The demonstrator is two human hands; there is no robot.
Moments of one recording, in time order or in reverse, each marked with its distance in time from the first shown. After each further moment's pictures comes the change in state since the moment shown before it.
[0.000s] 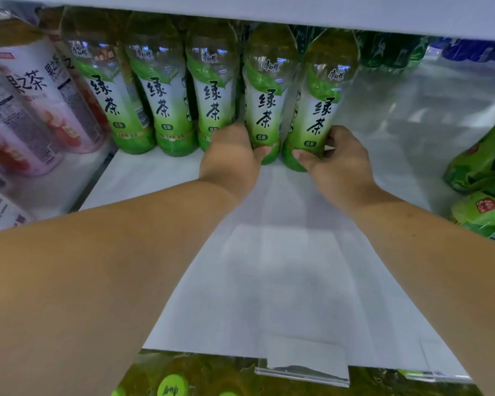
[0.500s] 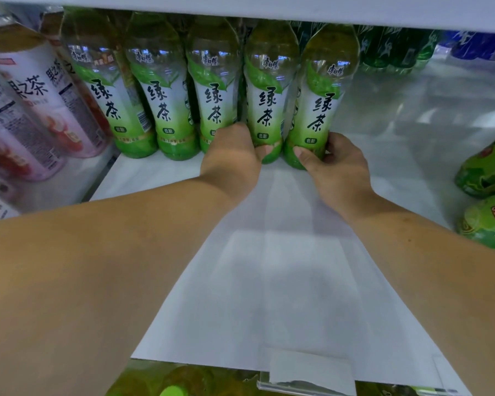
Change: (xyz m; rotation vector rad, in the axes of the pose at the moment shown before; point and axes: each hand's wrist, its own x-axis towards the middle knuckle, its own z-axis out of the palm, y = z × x) left_hand 0.010 0.003 -0.001 0.076 -0.009 -0.030; right_hand 0.004 0.010 0.015 0.076 0.028 0.048
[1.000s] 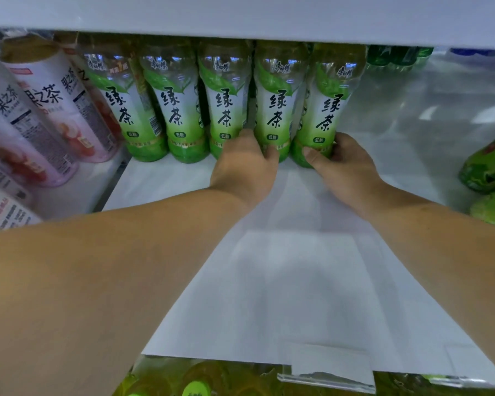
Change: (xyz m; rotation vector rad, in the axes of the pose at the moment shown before) left_hand -0.015 -0.008 -0.003 -0.176 -0.005 0.013; right_hand 0.001 -0.012 -0.008 -0.049 -0.145 0.107
